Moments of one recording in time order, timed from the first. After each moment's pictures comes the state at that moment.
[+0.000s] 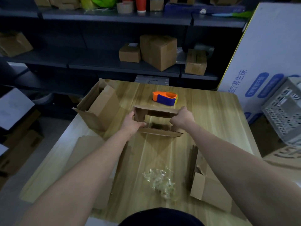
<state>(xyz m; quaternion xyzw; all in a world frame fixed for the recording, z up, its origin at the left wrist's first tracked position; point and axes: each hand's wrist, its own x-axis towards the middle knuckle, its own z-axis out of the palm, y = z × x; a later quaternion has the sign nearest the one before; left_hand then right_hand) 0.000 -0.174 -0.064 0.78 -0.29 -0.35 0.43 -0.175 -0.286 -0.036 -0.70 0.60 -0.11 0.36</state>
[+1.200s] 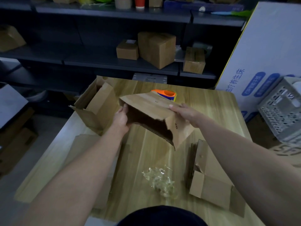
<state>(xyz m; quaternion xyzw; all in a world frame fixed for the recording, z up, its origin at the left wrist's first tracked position) 0.019 -0.175 -0.053 0.56 -0.01 -0.46 0.69 -0.191 -0.306 -0.025 -0.63 0.55 -0.08 0.54</state>
